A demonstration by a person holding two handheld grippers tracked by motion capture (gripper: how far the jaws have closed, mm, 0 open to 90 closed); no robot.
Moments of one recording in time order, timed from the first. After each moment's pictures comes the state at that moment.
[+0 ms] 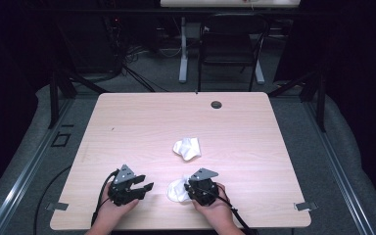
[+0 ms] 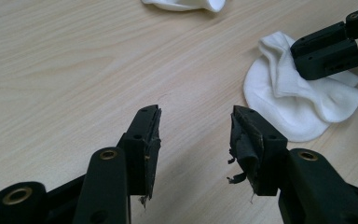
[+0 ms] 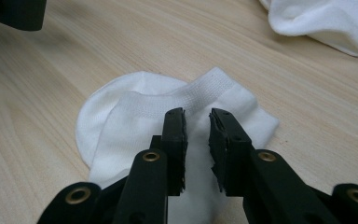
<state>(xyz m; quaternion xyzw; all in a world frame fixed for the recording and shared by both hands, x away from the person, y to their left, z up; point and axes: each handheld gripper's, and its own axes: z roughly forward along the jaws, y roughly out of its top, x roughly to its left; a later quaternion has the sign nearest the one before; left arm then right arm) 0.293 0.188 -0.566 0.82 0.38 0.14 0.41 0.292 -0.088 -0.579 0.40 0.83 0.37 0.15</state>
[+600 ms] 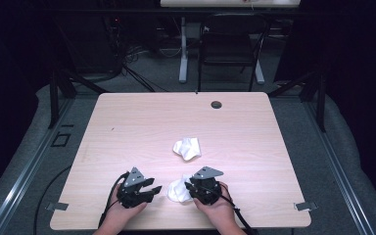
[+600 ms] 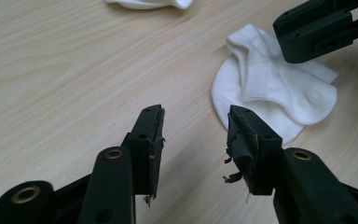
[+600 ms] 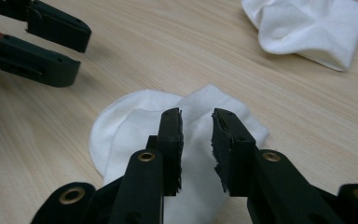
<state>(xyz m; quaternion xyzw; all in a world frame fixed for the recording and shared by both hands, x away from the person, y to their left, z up) 0.288 0.163 -0.571 0.83 0.36 0.12 0.41 0.290 -0.094 -0.568 0.40 0.81 0.40 0.14</state>
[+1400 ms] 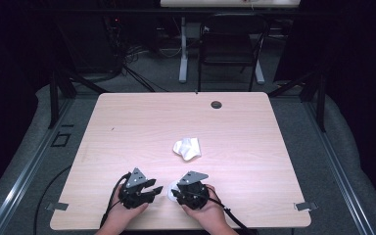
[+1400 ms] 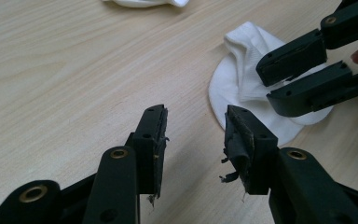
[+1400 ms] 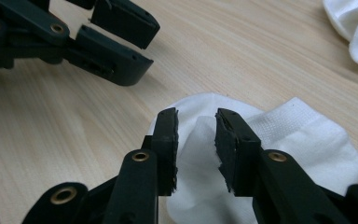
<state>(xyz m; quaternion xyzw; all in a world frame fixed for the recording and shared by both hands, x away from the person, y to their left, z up) 0.288 0.162 -0.572 0.83 0.36 0.13 0.41 0.283 -0.060 -0.573 0.35 0.85 0.39 0.11</state>
